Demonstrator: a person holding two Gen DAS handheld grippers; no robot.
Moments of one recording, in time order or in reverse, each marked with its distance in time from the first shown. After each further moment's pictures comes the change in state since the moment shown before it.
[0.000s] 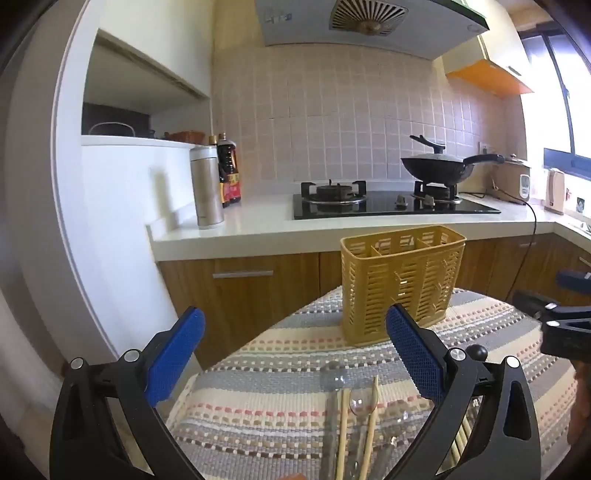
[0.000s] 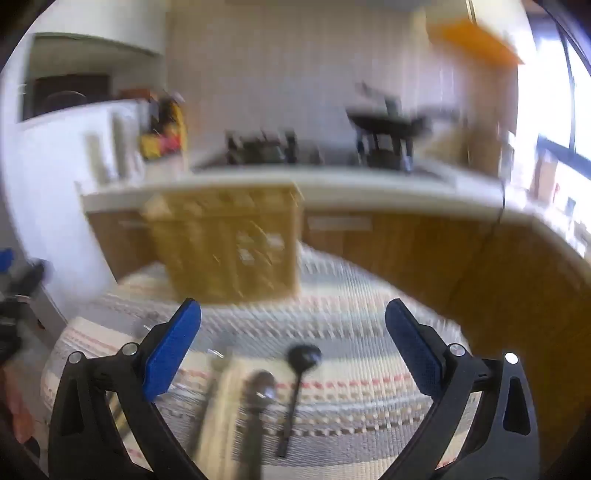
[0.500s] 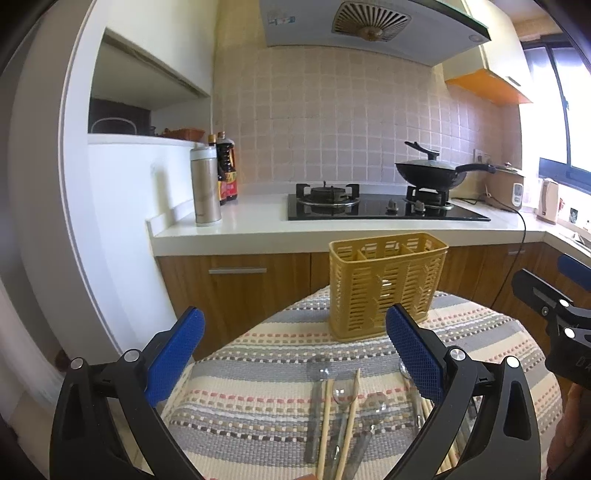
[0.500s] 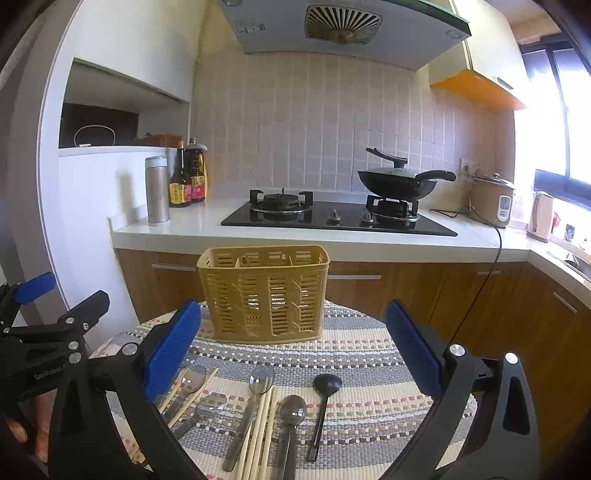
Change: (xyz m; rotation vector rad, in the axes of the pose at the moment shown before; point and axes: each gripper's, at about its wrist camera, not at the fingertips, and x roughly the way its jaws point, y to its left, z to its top) left arm -0.018 0.001 0.001 -0.012 -0.019 -0.020; right arm -0.059 0.028 0.004 0.001 -0.184 0.016
